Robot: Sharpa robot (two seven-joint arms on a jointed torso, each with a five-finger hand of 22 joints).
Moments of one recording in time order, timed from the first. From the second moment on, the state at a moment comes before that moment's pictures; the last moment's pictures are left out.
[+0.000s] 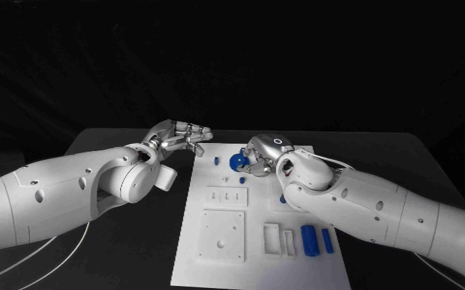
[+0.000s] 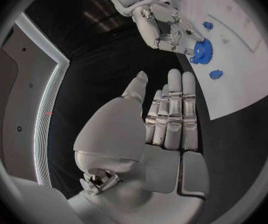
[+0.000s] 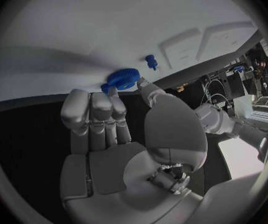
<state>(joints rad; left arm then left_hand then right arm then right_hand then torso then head) 1.39 -0.83 -0.19 1.47 -0.16 -0.34 0.27 1.39 -0.01 -0.04 -0.02 0.18 1.01 0.15 0.07 0.07 1.13 0.11 0.06 0.06 1.27 0.03 0.53 0.29 0.09 0.99 0.01 0.78 0.48 1.12 -0.54 0.09 1.33 -1.82 -0.33 -0.36 1.09 -0.23 0.38 0.10 0.05 1.10 0.08 0.07 0.07 1.31 -0.02 1.10 1.21 1.45 -0.08 1.01 1.05 0.08 1.47 -0.11 0.99 1.31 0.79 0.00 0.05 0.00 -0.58</state>
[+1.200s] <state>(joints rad) 1.37 -0.83 -0.19 1.42 -0.16 -0.32 0.27 1.38 -0.02 -0.05 -0.02 0.18 1.01 0.15 0.07 0.07 1.13 0.11 0.06 0.06 1.27 0.03 0.53 0.30 0.09 0.99 0.01 0.78 0.48 1.10 -0.89 0.23 1.30 -1.38 -0.27 0.03 1.32 -0.15 0.19 -0.10 0.21 1.01 0.11 0.07 0.07 1.29 0.00 1.10 1.20 1.45 -0.08 1.01 1.06 0.08 1.46 -0.09 1.00 1.31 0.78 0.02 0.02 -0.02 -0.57</state>
